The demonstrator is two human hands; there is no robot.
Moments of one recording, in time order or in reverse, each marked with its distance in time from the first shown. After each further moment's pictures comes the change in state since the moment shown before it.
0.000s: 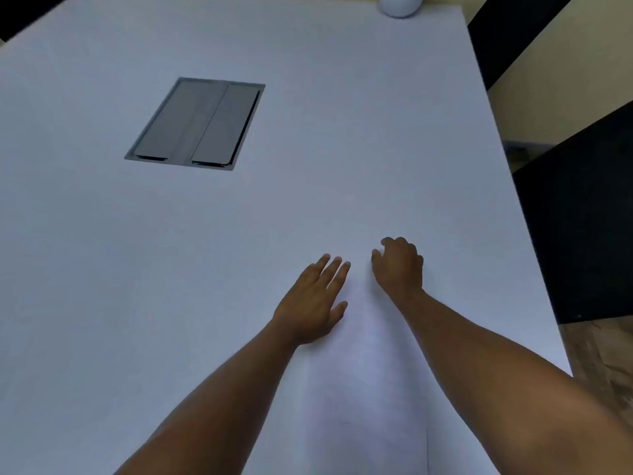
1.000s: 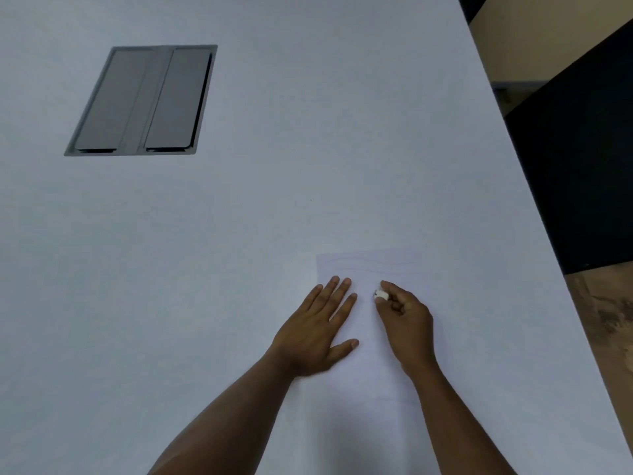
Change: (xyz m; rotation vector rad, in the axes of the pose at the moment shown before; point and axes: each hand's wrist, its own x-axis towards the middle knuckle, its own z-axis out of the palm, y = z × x) left_hand -0.035 -0.003 0.058 0.023 -0.148 0.235; right_hand -0.136 0.020 0.021 0.906 -0.025 0.442
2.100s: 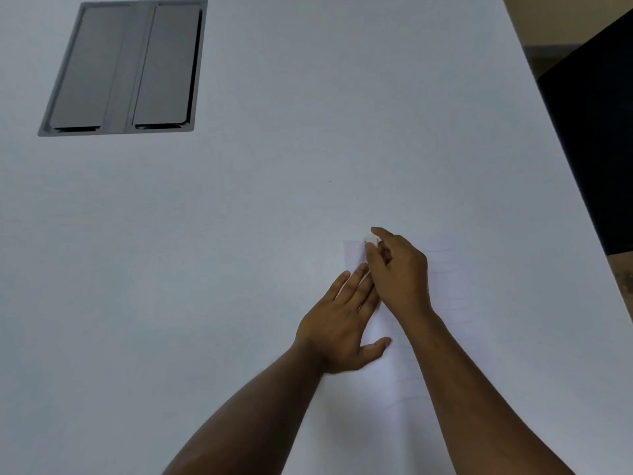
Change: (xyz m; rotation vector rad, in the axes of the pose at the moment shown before) left_hand 0.005 -0.010 -0.002 -0.097 0.012 0.023; right_hand 0.039 -0.049 0.070 -0.392 0.072 -0.374
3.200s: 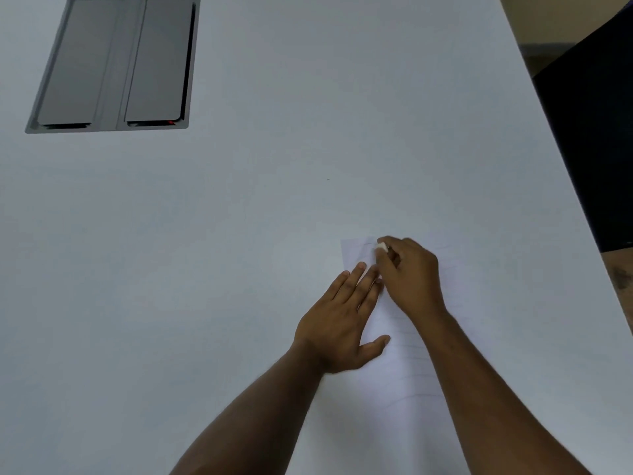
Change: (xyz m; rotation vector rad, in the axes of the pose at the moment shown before) left_hand -0.003 -0.003 0.007 0.040 0.048 0.006; right_hand 0.000 0.019 -0.010 -0.089 -0.029 -0.061
